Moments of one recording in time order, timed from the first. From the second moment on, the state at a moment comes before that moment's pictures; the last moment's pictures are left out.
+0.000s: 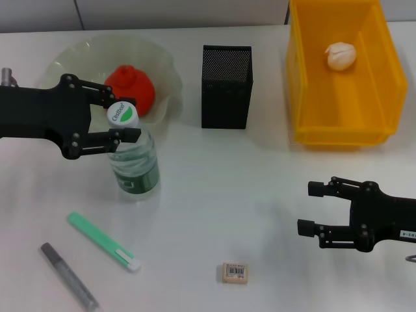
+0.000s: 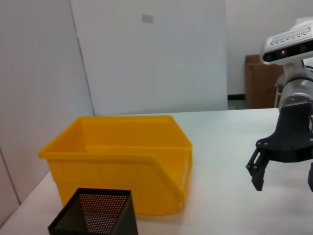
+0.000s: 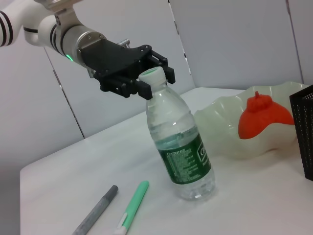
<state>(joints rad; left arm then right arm) -0.57 -1.99 0.69 0.90 2.09 1.80 -1.23 0.24 2.08 -0.94 -0.72 -1.80 -1.62 1.29</state>
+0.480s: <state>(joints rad) -0.56 -1.97 0.63 0.90 2.08 1.81 -1.24 0.24 2.08 -0.94 -0.72 -1.80 -1.62 1.30</state>
